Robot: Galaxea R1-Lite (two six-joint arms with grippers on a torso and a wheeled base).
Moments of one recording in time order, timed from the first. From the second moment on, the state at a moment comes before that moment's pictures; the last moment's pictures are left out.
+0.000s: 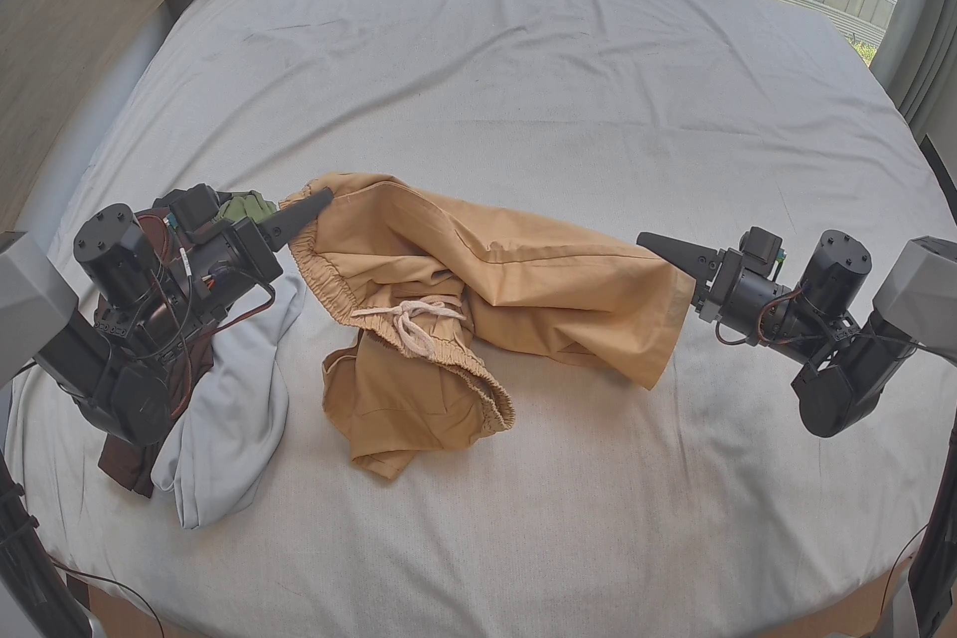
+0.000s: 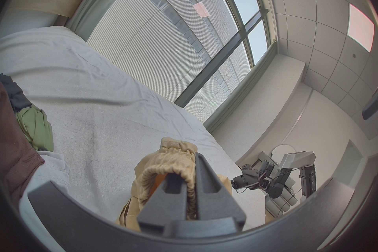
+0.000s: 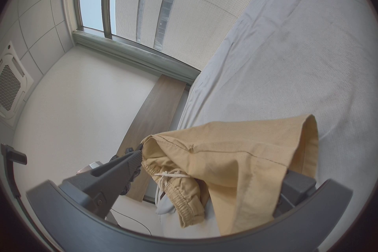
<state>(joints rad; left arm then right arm) -0.15 1.99 -0.74 -1.55 -0.64 -0.59 0.20 2.14 -0.77 -1.54 0.73 0.88</state>
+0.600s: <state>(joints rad) -0.16 1.99 -0.74 -1.55 -0.64 -0.59 0.22 2.15 -0.81 -1.55 0.66 0.90</state>
